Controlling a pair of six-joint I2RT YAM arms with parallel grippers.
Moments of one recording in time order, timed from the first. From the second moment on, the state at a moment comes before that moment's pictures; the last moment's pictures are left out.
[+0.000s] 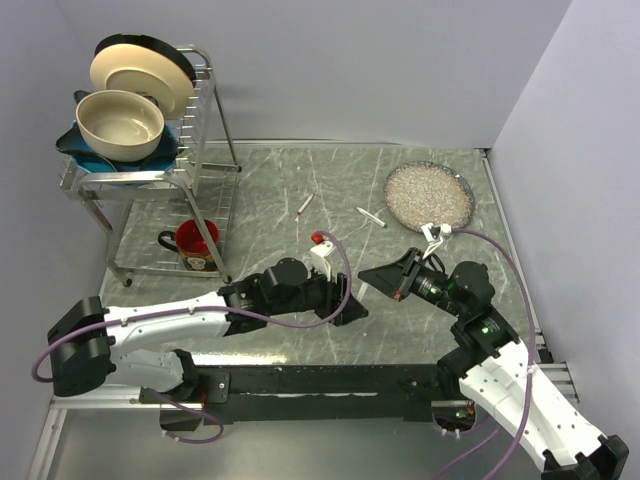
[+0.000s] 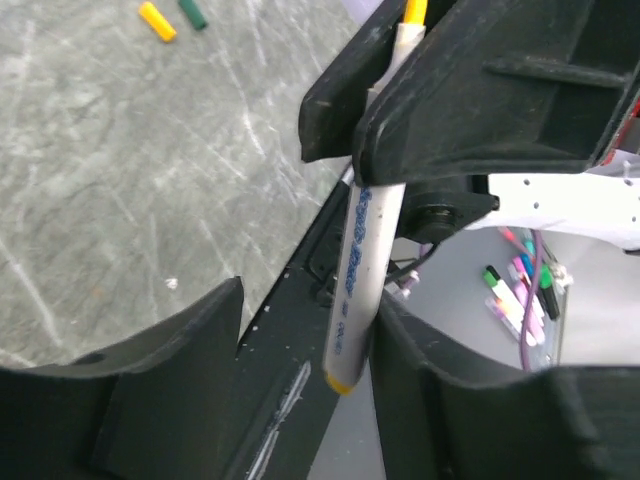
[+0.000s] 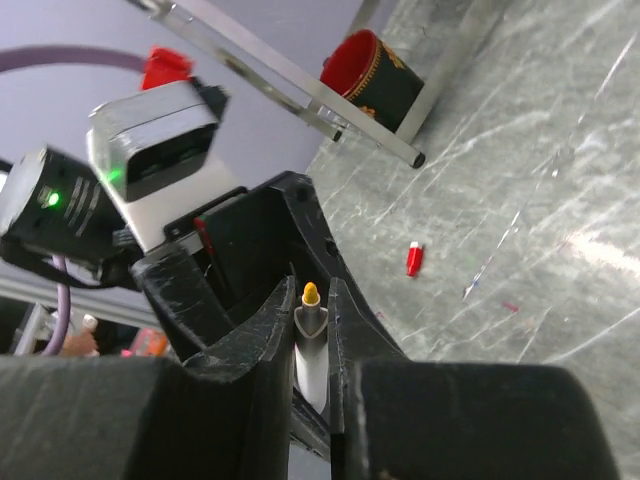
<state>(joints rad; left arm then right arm) -1.14 1.24 0.77 0.17 0.14 -0.69 0.50 0.52 0.46 0.00 -0.48 0.89</state>
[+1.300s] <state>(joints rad) -1.08 0.66 0.74 -0.18 -0.20 -0.54 0.27 1.42 0.95 -0.57 0.39 0.52</state>
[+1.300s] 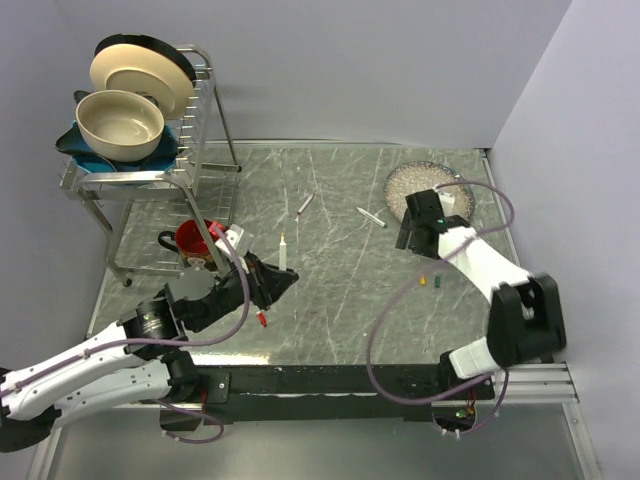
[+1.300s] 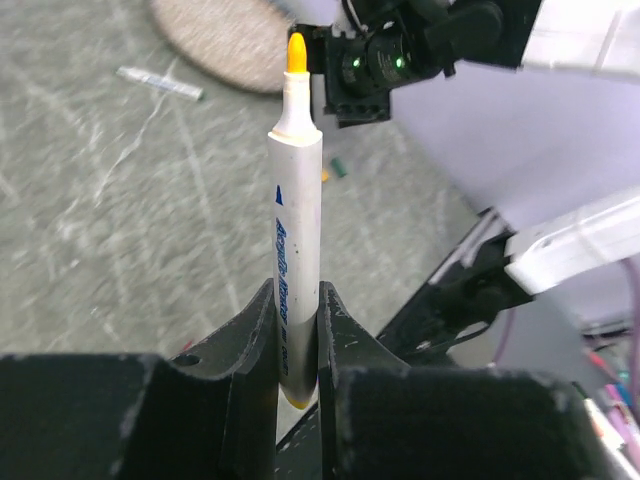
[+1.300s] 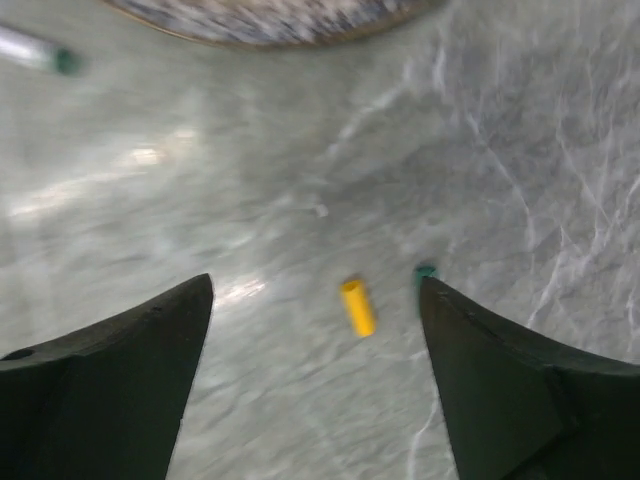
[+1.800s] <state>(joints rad) -1.08 0.69 0.81 -0.33 -0.26 -0.55 0.19 1.65 0.96 -0.55 0.30 0.49</state>
